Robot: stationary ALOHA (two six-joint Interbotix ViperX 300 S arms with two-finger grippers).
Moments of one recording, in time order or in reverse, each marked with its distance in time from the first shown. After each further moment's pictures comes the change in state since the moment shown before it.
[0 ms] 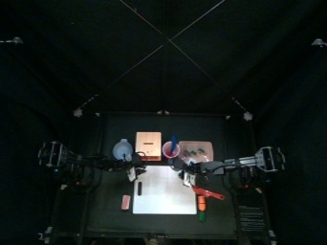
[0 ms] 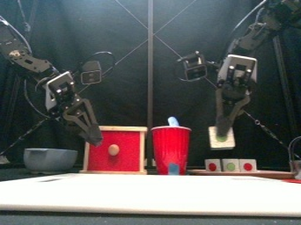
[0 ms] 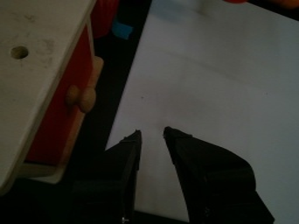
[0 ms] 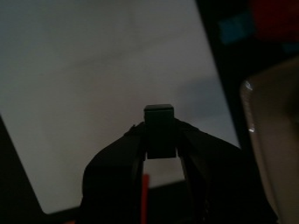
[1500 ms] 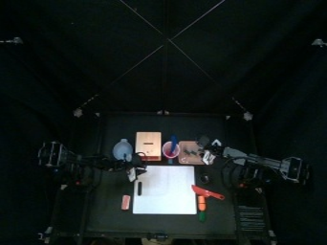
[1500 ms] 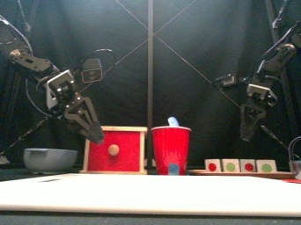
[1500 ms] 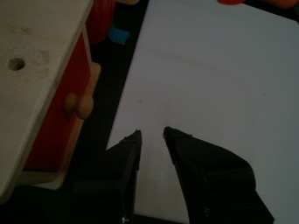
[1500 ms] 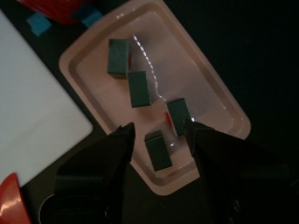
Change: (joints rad) left arm -0.003 -0.003 -0.006 0.026 -0.002 0.002; right arm -0.371 -0.348 0.252 -0.206 -0.008 -0.014
